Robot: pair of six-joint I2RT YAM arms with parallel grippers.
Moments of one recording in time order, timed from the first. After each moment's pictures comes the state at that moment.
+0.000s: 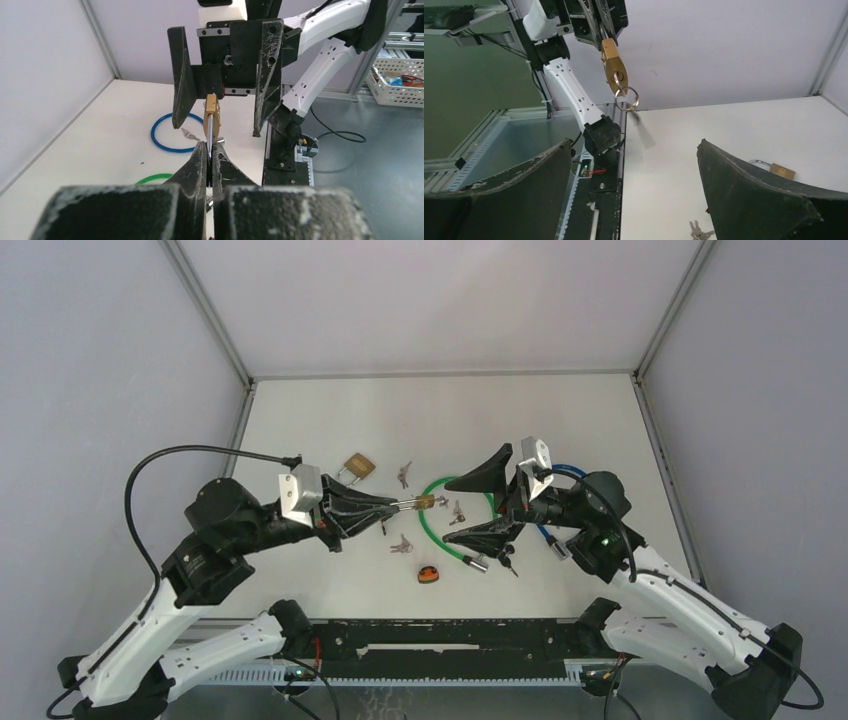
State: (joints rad) left arm -0.88 0.70 1.13 -0.34 0.46 0.01; right arm 0.73 0.85 0.75 0.40 -0.77 0.32
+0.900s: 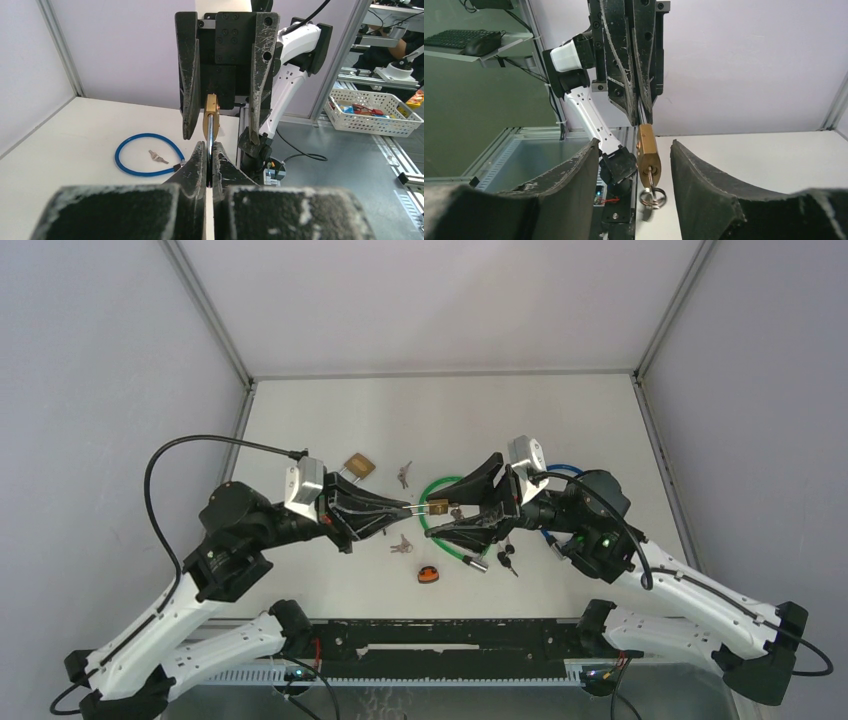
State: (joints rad) left arm -0.88 0.70 1.01 -0.07 0.54 -0.18; right arm 0.95 0.89 0.90 0.33 -0.60 0.28
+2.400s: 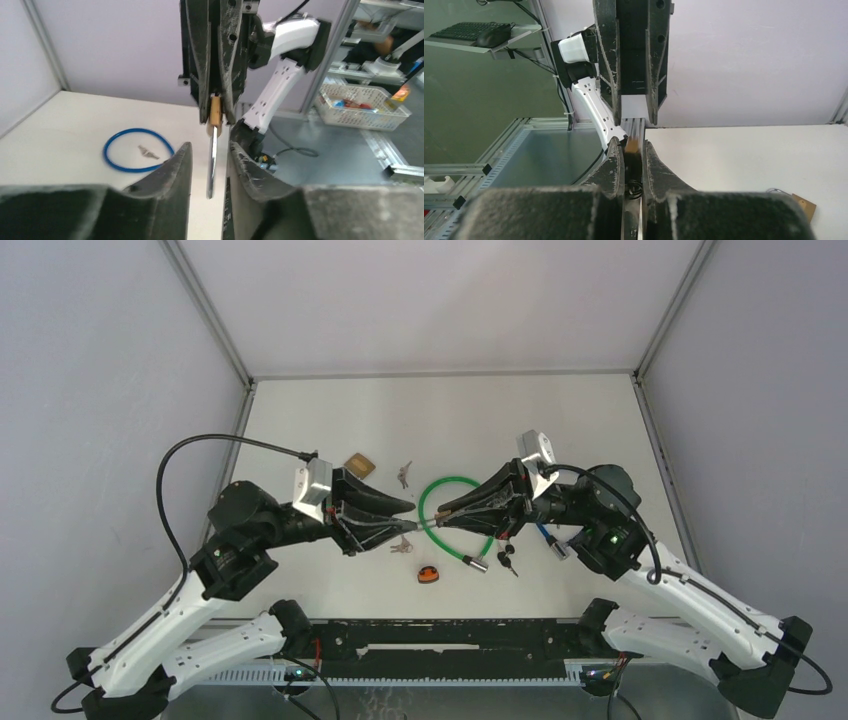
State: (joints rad) left arm -0.88 0.72 0.99 -0.06 0.57 -0.19; right arm 0.84 0.88 0.90 0.32 -0.74 0.33
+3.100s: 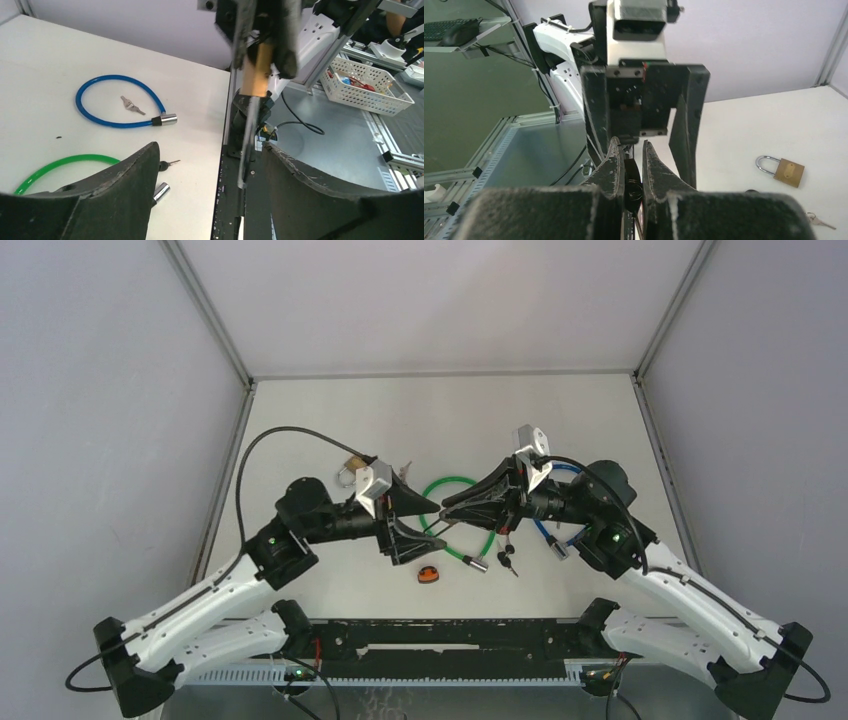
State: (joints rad) left arm -0.88 0.80 0.80 0.05 0.57 -0.25; right arm 0.79 0.86 0.89 0.20 -0.71 0.32
